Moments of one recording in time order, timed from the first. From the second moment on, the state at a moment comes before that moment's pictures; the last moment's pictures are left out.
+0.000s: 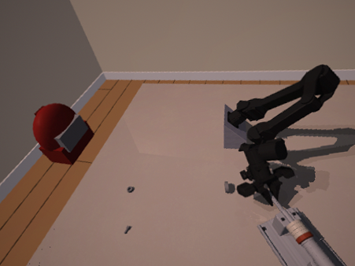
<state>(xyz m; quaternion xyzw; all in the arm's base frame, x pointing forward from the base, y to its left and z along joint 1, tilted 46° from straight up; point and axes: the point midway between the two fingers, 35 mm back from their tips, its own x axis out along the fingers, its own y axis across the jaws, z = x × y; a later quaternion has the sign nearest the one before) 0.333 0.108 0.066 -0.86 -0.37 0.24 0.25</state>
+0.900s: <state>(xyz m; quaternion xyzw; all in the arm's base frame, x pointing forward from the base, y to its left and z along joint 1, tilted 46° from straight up) 0.330 0.107 0.065 -0.86 -0.37 0.24 0.25</state>
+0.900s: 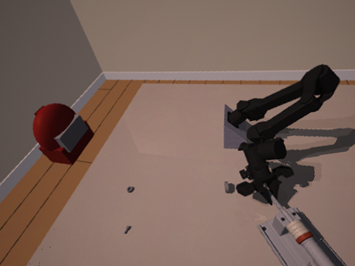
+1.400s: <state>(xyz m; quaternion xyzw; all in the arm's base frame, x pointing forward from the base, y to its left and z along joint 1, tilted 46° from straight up) 0.329 0.106 0.064 -0.86 -0.37 0.24 0.25</state>
